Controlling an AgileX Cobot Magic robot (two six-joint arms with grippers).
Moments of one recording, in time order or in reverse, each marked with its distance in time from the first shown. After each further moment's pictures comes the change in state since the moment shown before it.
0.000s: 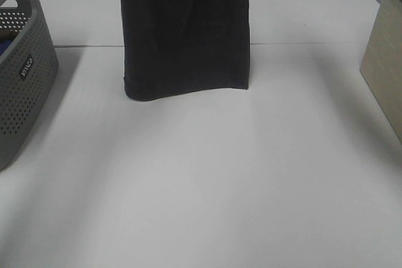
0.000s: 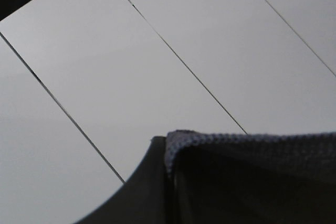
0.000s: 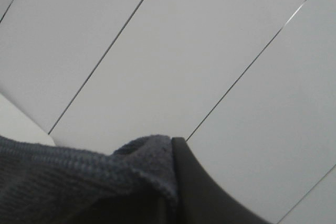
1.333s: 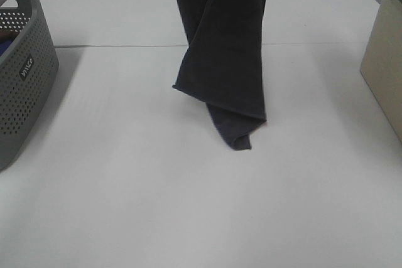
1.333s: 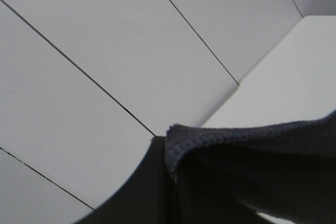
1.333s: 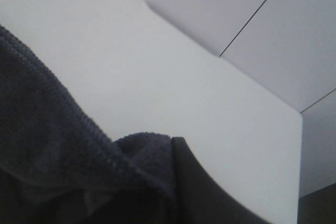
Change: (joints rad) left arm -0.259 -0.251 -0.002 -0.006 0.808 0.044; right arm 0.074 -0.266 0.112 0.216 0.681 -0.022
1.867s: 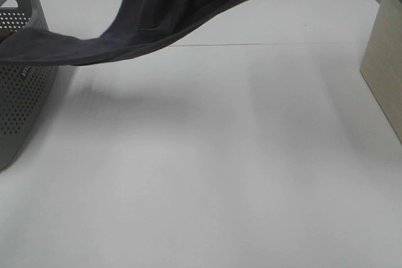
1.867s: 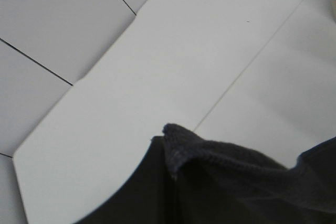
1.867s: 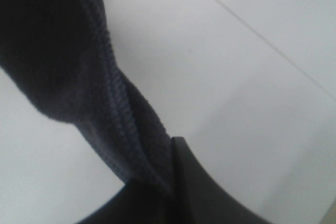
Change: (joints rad) left arm -0.193 -0.023 0.000 -0.117 0.413 -0.016; right arm 0.000 -0.248 0.669 0.314 -0.010 -0.050
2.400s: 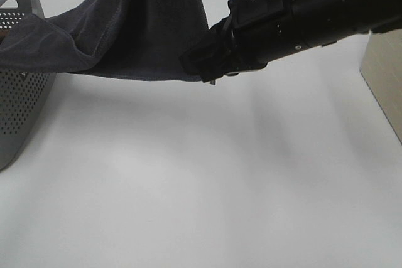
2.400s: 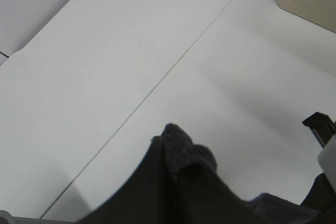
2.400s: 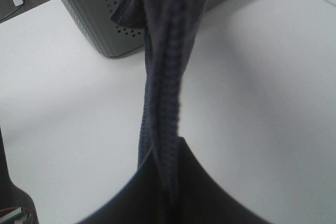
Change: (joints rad) left arm 0.000 0.000 0.000 -0.175 0.126 -0.026; right arm 0.000 0.007 0.592 1.137 -0.478 -1.029
